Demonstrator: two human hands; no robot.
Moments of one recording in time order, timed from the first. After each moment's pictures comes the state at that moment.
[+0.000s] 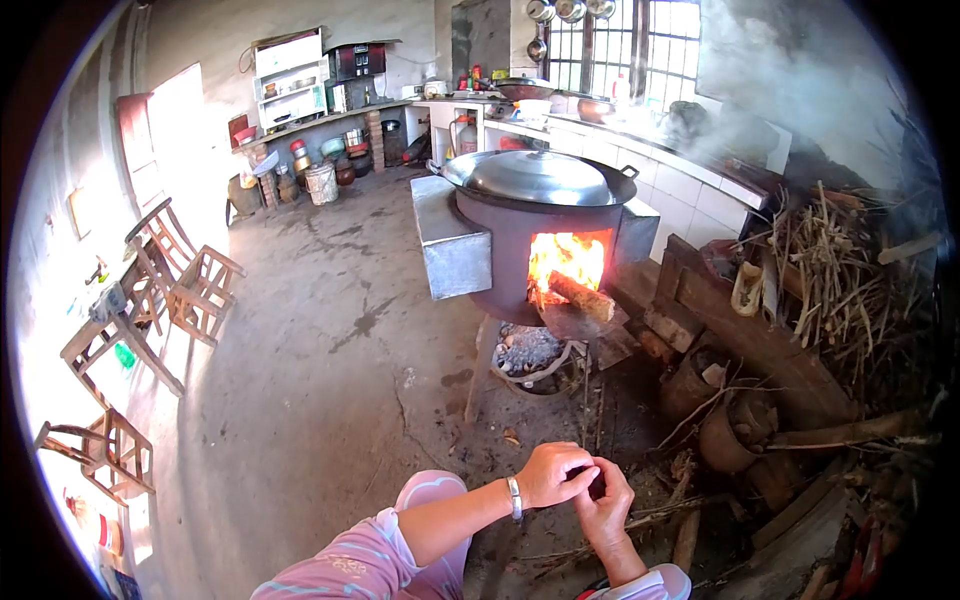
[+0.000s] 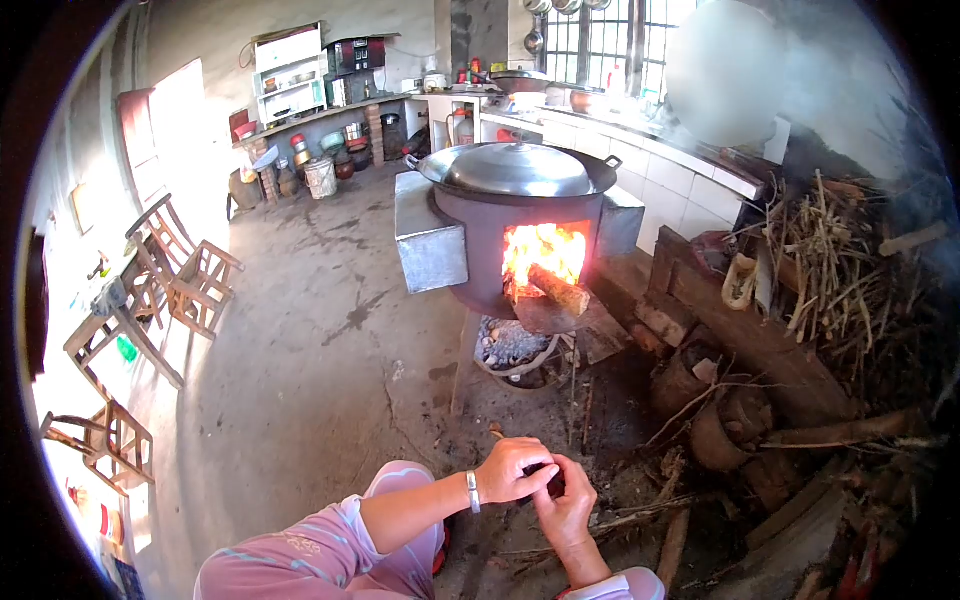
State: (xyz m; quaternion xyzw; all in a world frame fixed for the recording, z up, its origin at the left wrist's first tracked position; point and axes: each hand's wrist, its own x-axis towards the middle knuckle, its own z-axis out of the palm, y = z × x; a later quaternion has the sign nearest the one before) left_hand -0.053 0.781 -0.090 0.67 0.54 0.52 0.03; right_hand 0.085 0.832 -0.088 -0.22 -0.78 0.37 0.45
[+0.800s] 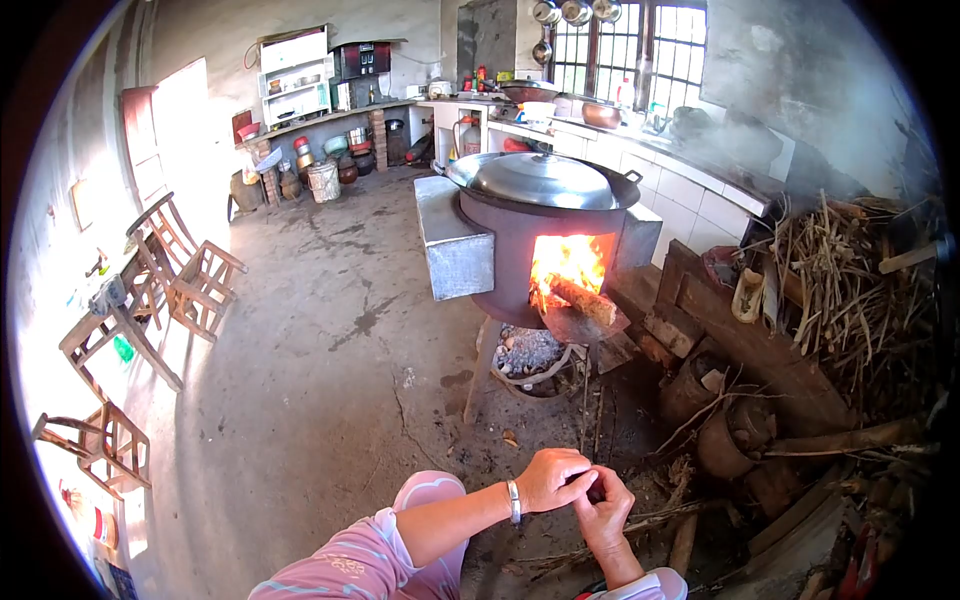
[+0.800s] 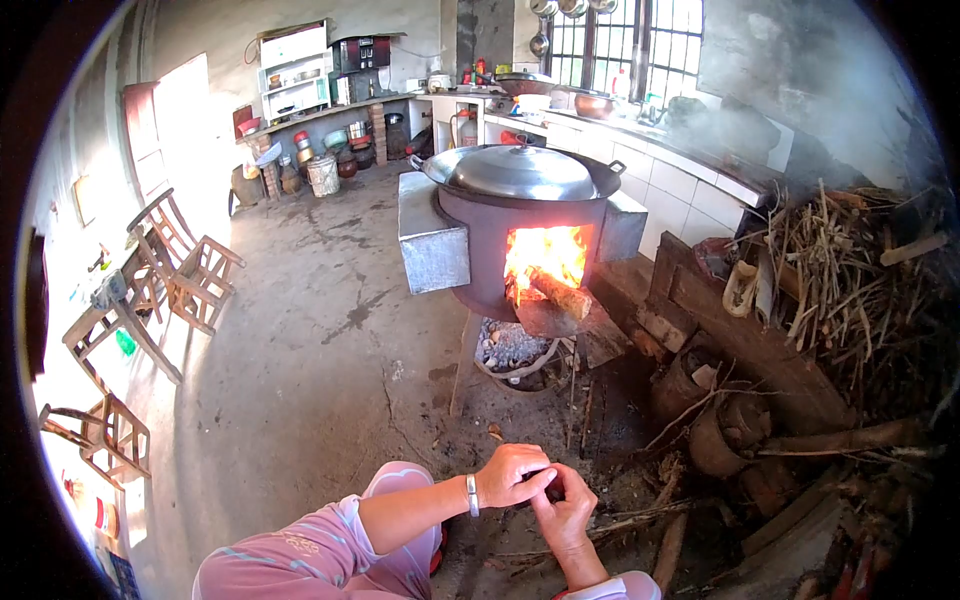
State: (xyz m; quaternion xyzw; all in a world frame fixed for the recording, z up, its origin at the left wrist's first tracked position) left_hand -0.051 0.778 -0.086 0.67 0.52 0.53 0.04; right_hand 0.086 0.830 -0.094 -0.25 -0.75 0.42 0.44
